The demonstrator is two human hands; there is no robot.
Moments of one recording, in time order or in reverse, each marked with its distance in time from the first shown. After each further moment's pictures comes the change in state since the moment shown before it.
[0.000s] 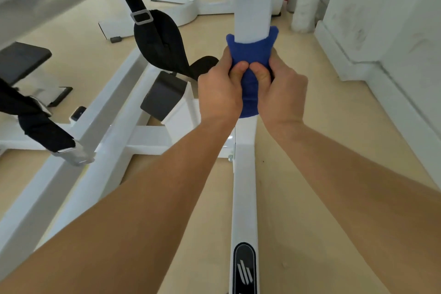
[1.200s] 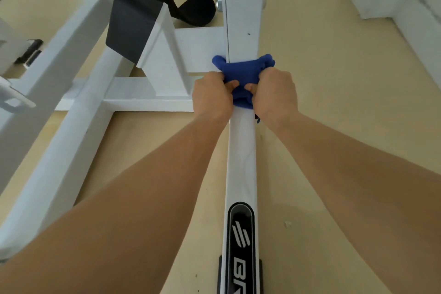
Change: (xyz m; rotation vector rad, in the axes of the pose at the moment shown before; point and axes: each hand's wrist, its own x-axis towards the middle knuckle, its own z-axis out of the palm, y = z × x) left_hand -0.086 -0.100 0.049 0.200 -0.336 -0.402; right_hand -0.074 0.104 0.044 -0.485 -0.463 0.259
